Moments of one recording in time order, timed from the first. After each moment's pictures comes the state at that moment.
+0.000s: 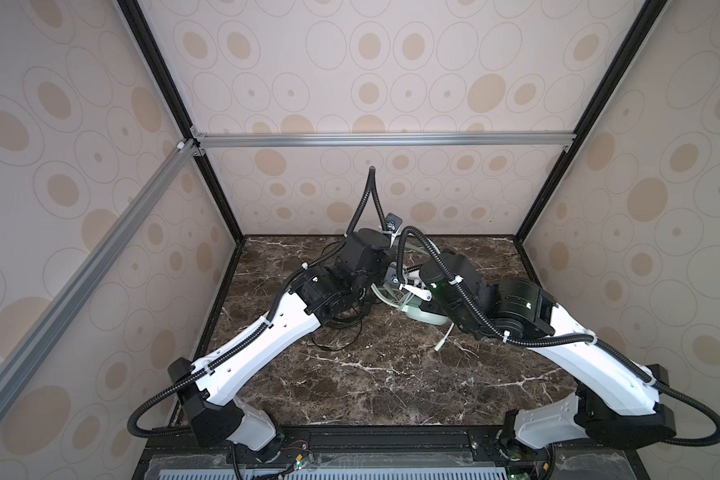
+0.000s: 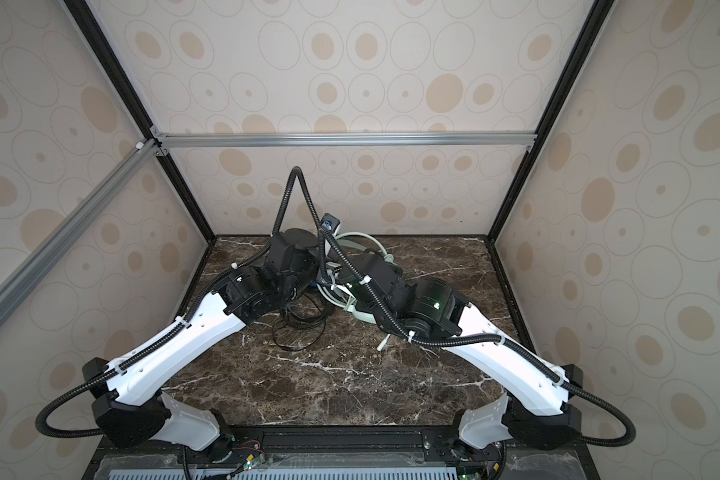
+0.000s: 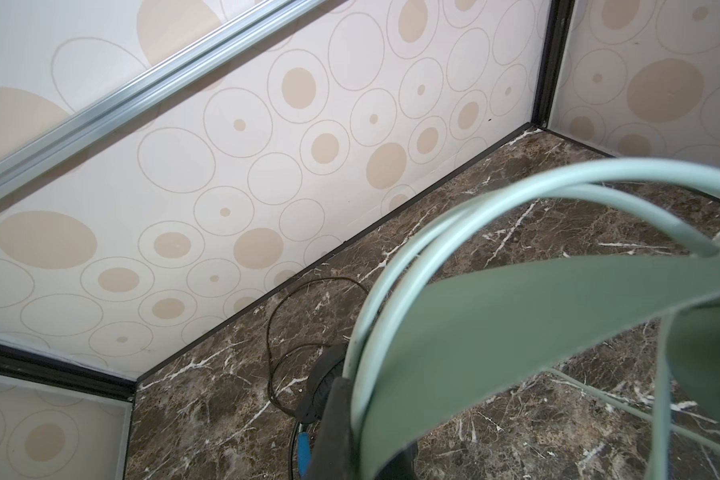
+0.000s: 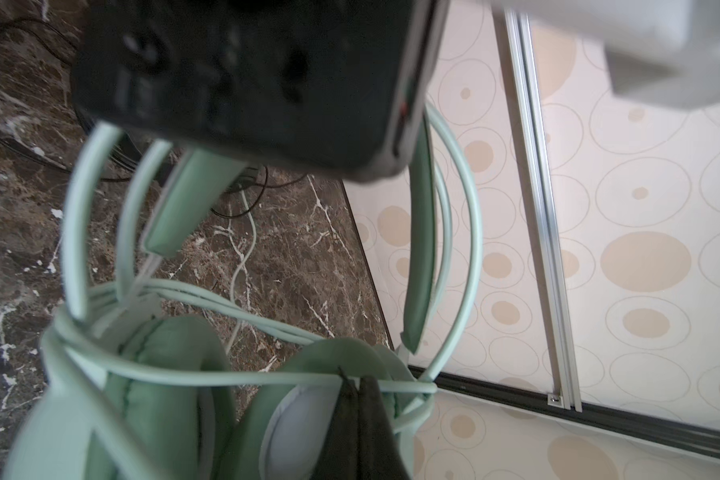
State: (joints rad) left arm -0.86 1.46 1.65 -0.62 -0.50 0.12; right arm 1.06 1.38 1.80 -1.11 0.74 -0.61
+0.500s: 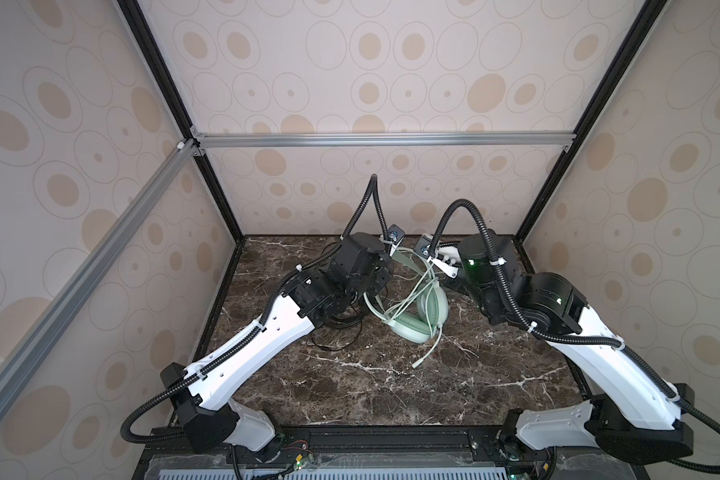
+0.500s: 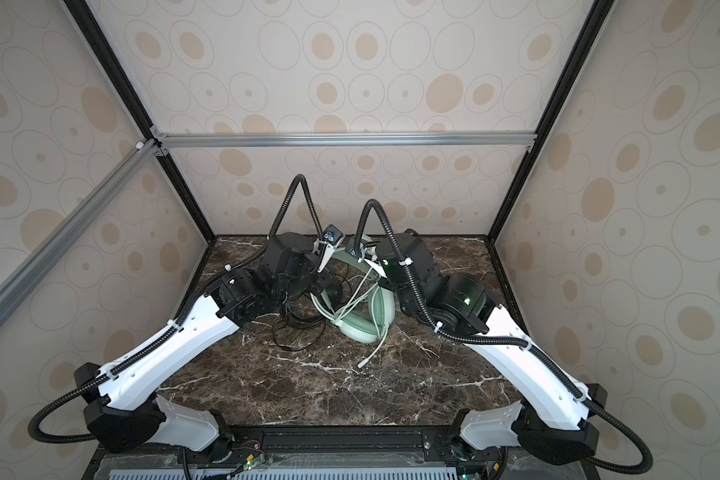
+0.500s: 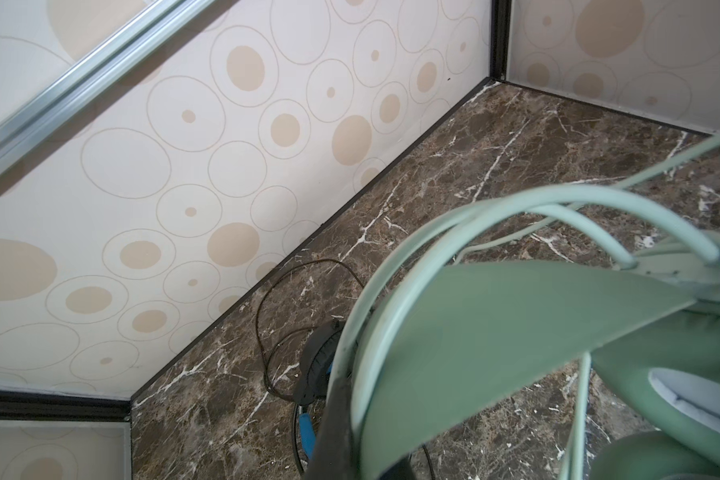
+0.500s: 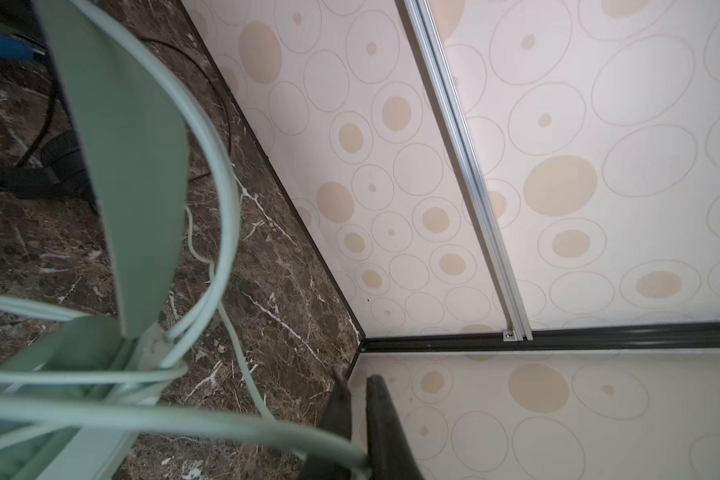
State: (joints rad) left arm -0.86 1.43 1.62 -0.70 -0.36 0.19; right arm 0.88 1.30 1.75 -0.95 0.75 -0.68
